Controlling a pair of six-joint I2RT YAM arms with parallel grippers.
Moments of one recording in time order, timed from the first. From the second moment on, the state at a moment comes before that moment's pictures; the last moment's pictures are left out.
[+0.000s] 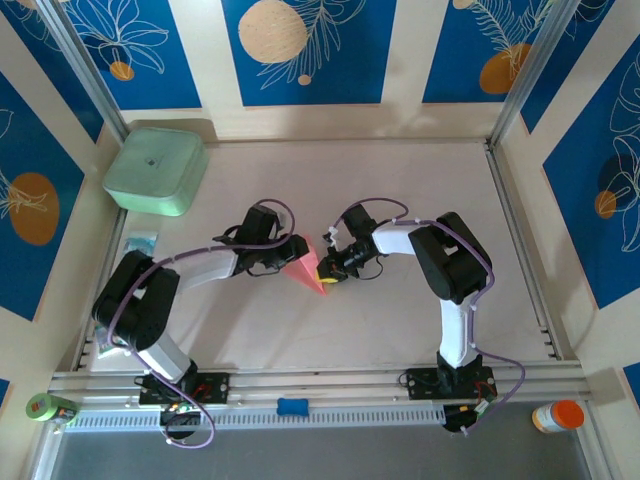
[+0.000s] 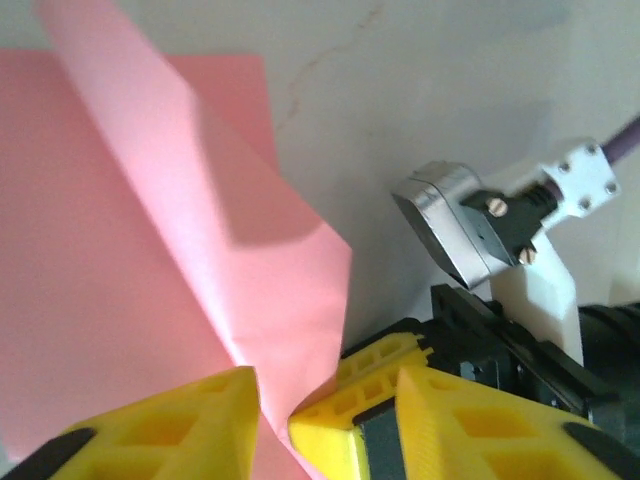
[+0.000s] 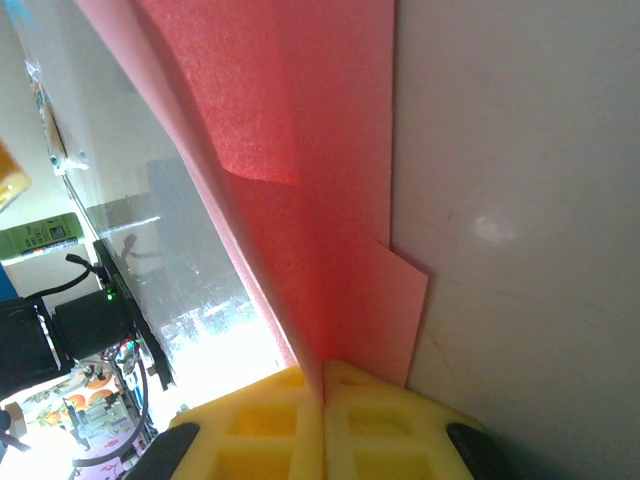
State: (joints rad) left arm -0.55 1.64 0.85 -0.03 0.38 -0.89; right arm 0.52 2.00 1.08 -0.35 -0.84 0.45
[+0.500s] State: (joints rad) left arm -0.54 1.78 0.80 0.22 0.50 -0.93; right arm 0.52 2.00 1.09 -0.37 -0.84 0.45
